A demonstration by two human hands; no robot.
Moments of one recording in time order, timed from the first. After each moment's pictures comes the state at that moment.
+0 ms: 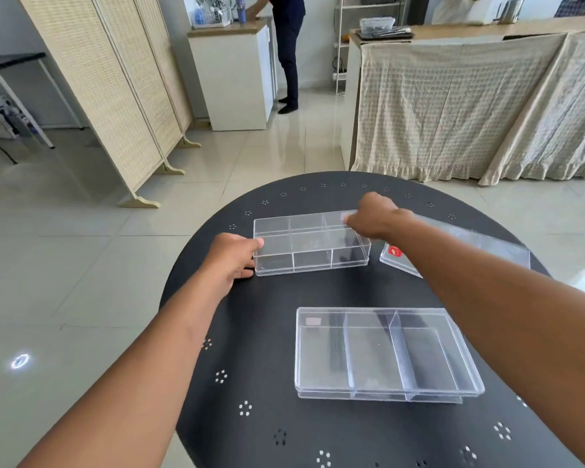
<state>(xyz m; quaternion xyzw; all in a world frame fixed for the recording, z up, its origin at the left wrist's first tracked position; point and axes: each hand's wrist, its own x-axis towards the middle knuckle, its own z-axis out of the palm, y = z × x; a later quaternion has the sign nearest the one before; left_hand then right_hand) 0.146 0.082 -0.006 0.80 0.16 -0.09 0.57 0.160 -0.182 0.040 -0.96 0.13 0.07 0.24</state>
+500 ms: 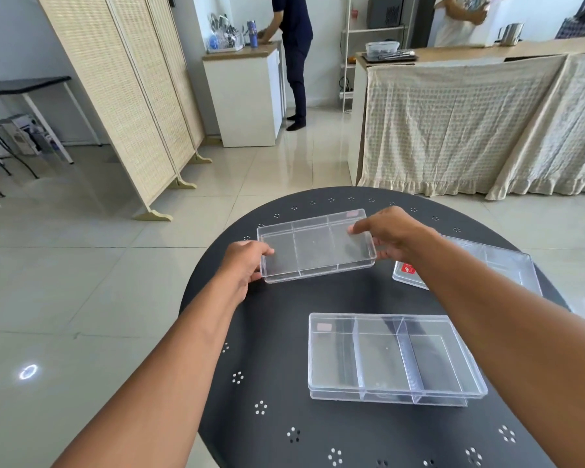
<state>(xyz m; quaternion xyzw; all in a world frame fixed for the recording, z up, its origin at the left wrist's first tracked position) 0.132 0.084 0.012 0.74 0.17 -0.06 0.64 0.139 -0.183 0.046 -0.75 0.21 0.08 0.62</state>
